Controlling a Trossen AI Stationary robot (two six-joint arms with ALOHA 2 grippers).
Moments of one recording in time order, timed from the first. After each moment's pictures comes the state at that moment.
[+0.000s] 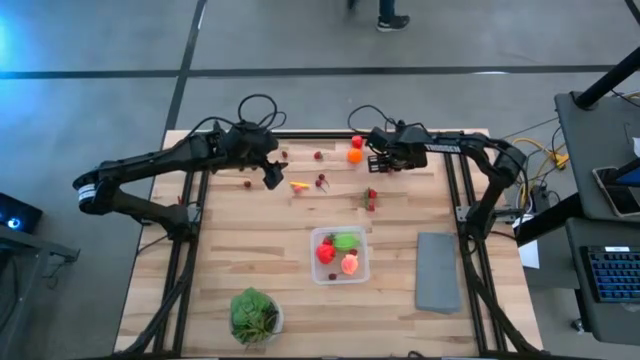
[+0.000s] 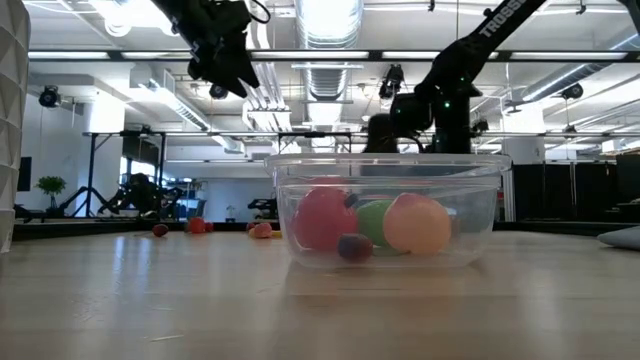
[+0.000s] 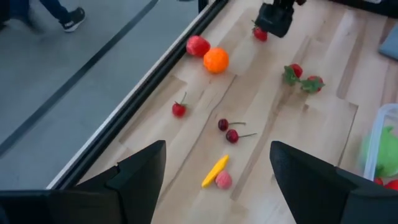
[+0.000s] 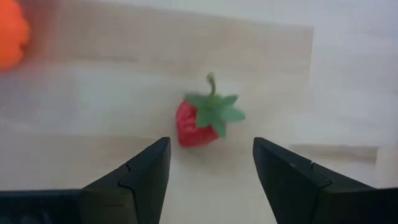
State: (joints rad) left arm 0.35 1.19 1.16 -0.65 -0.20 -0.10; right arm -0.61 1.75 1.12 -0.83 0.28 0.86
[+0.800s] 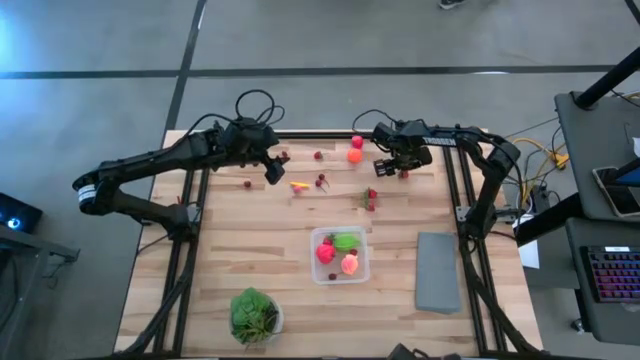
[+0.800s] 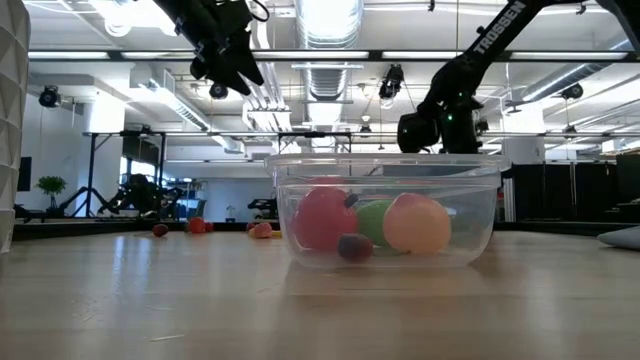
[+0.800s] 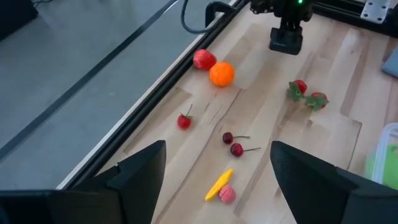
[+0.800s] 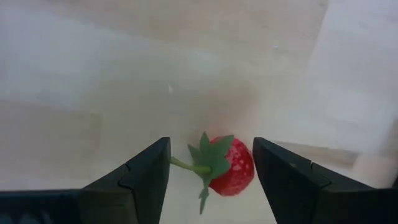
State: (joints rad) left arm 0.37 1.19 1.16 -0.60 -0.20 -0.10; right arm -0.70 1.81 1.13 -0.92 0.17 0.61
